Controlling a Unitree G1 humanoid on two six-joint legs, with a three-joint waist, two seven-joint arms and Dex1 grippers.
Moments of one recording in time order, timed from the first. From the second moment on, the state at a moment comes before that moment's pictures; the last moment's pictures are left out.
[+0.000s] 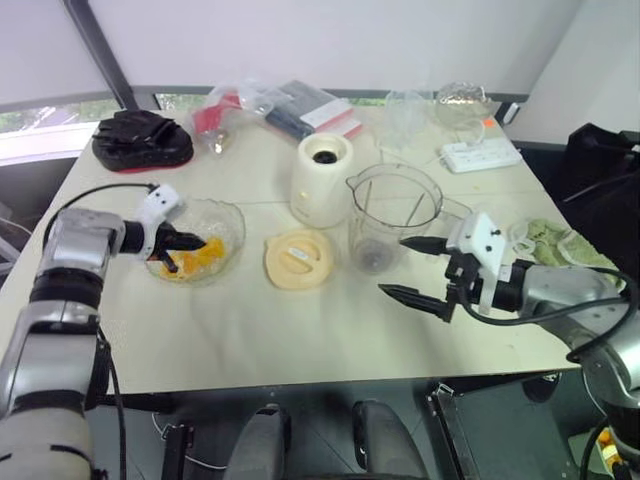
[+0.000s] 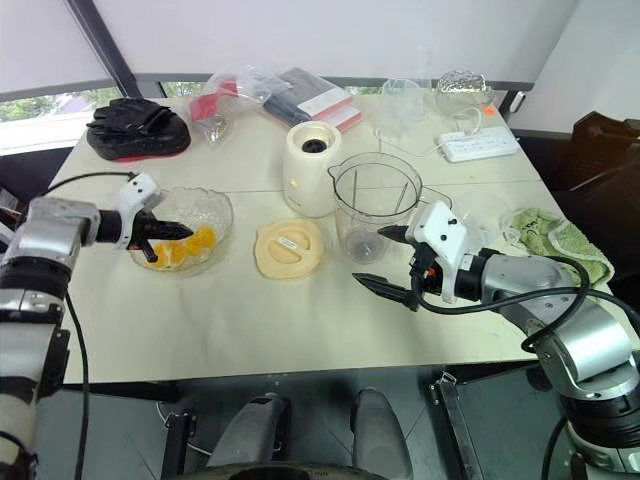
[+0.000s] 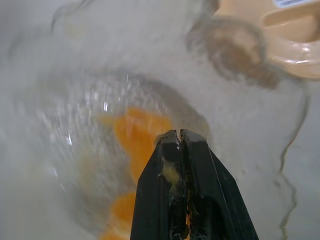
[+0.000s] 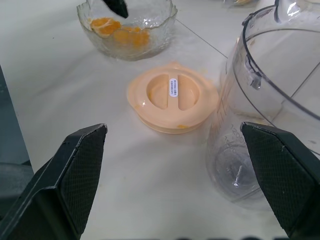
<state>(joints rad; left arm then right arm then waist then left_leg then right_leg) -0.95 0.78 -0.18 0.88 0.09 0.22 -1.31 -0.22 -0.83 -0.06 -0.56 0.60 0.72 0.77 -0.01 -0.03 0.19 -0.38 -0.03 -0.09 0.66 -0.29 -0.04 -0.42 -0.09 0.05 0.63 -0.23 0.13</state>
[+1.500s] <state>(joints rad) -1.17 0.70 -0.37 1.26 0.38 -0.09 -1.24 -0.22 -0.81 -0.04 -0.56 0.57 0.71 0.78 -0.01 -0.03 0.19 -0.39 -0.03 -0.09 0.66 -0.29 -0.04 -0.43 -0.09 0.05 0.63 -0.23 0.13</state>
